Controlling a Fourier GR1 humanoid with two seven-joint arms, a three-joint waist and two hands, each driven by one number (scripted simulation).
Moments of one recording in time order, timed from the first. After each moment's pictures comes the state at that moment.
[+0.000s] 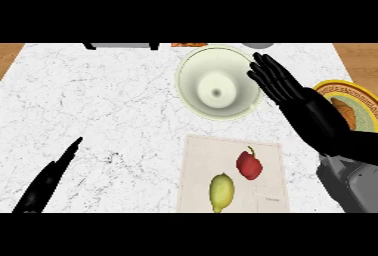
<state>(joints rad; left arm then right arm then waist) 0.05 0.63 -0.35 -1.39 0.10 0.17 0.15 -0.41 -0.46 0.32 -1.70 -0.47 0.08 -0.04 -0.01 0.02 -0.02</state>
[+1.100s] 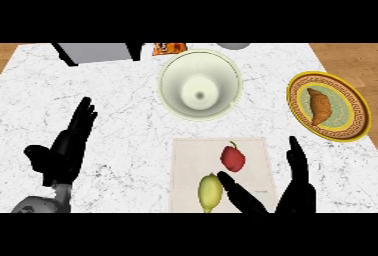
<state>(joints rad) -0.07 0.37 -0.22 -1.55 0.25 0.31 0.02 0.15 -0.09 0.50 -1.78 0.37 -0.99 -0.53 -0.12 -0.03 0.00</state>
